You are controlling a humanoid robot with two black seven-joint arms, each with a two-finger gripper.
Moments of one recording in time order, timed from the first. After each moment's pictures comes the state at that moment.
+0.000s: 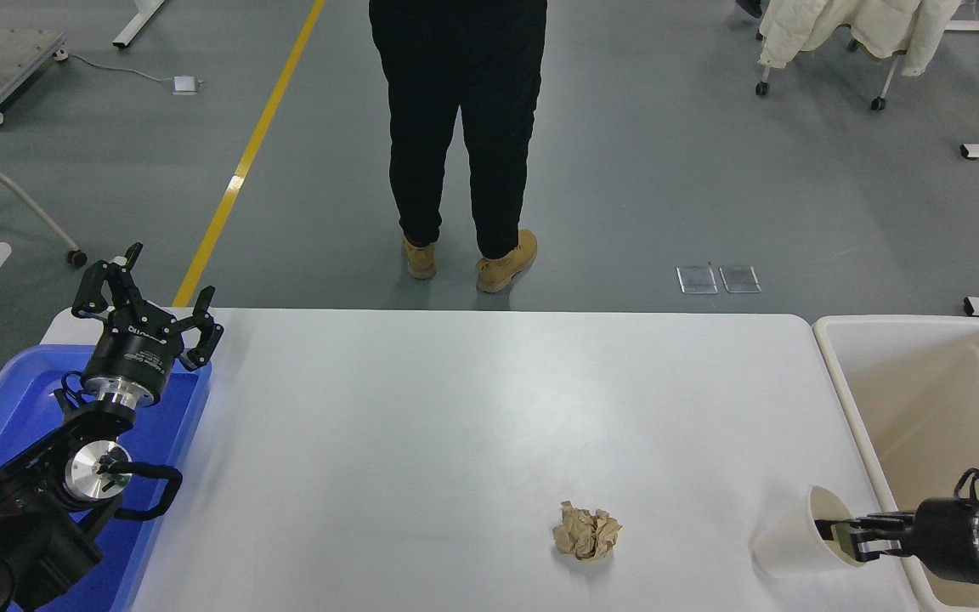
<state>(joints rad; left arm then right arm) -0.54 0.39 -0.87 -0.51 0.08 -0.52 -0.58 0.79 -0.93 -0.22 1.08 -1.46 -0.03 0.54</state>
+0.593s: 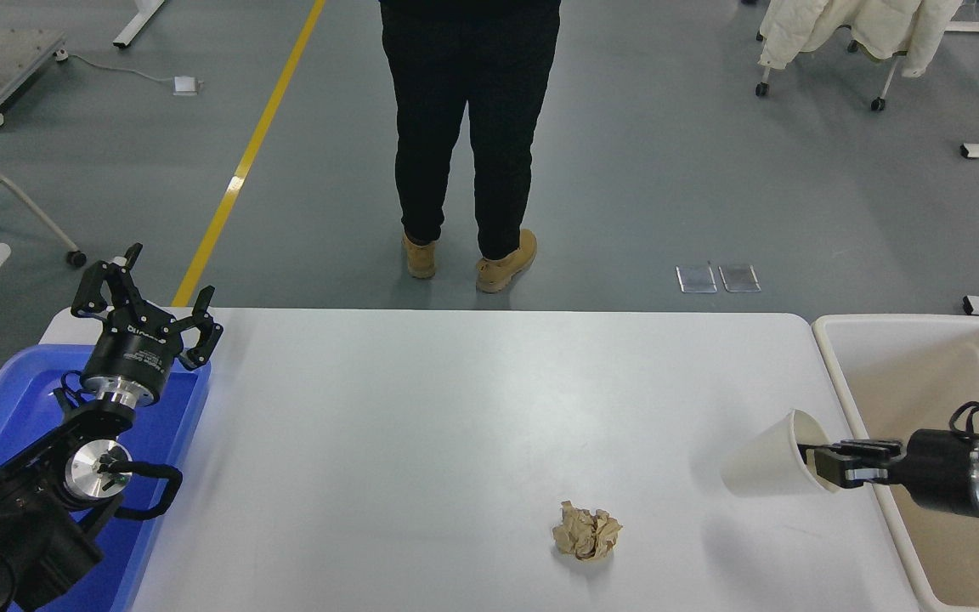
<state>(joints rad) -0.54 0.39 -0.87 -0.51 0.08 -0.52 -0.58 0.88 -1.00 0.01 1.16 -1.37 -0.02 0.69</state>
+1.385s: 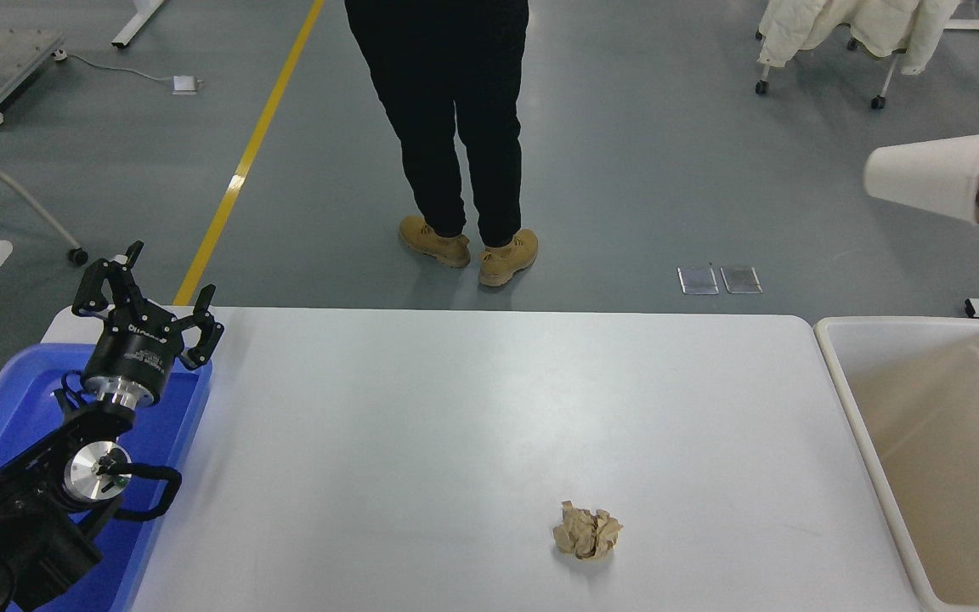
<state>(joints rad) -0.54 0.39 -0.87 -0.51 0.08 -0.52 -0.58 1.04 -0.87 0.01 0.44 -0.72 0.06 0.58</state>
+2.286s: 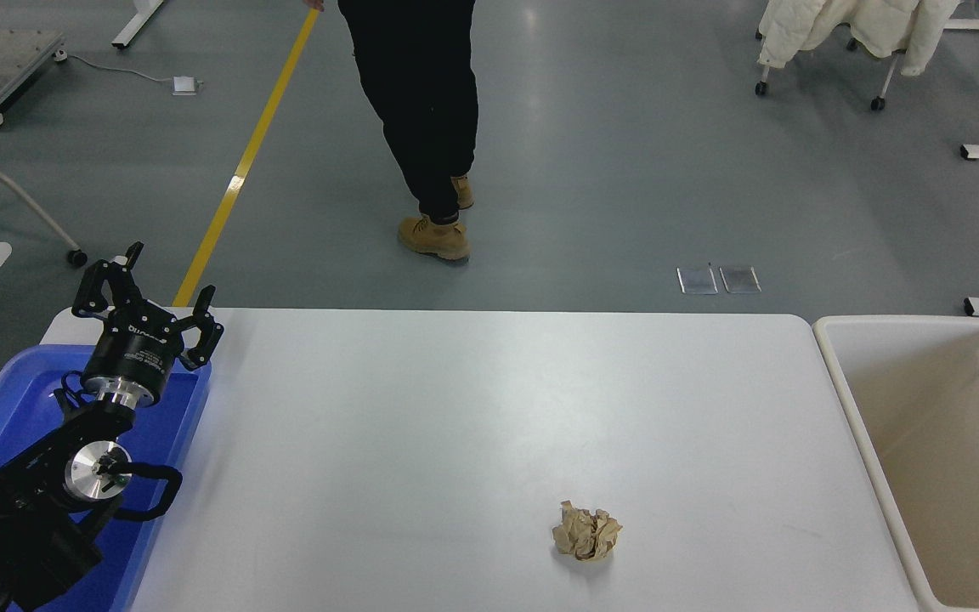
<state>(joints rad) -0.54 0.39 -0.87 -0.51 0.08 -0.52 -0.58 0.75 -0.58 -0.11 0.01 -0.50 0.08 0.11</state>
